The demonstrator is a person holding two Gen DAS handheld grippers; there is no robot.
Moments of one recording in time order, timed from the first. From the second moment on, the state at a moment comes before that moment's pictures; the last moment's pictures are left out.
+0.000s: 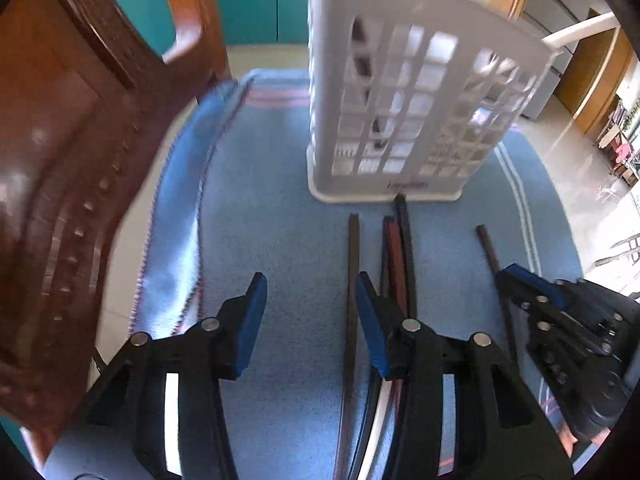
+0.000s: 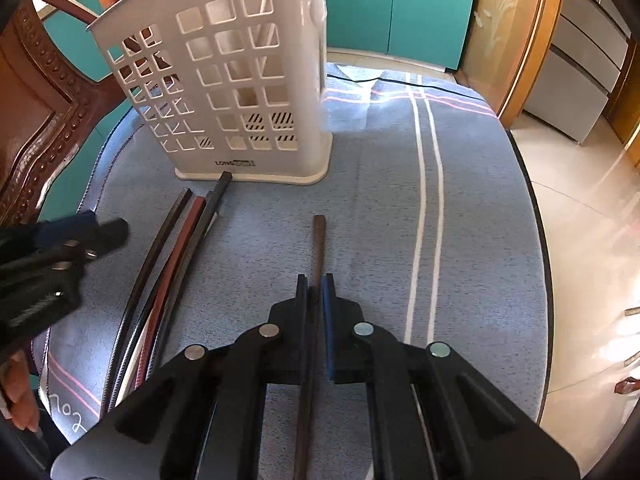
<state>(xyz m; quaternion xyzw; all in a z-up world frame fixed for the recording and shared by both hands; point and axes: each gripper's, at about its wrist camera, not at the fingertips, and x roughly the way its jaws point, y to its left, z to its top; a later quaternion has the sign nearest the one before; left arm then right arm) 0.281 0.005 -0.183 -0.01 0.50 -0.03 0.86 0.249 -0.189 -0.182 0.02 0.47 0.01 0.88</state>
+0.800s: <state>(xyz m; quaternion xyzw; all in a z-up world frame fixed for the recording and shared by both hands) 0.292 -0.036 -0.209 0.02 0.51 -0.04 0.86 0.256 -0.183 -0.189 -0.01 0.47 0.00 0.88</state>
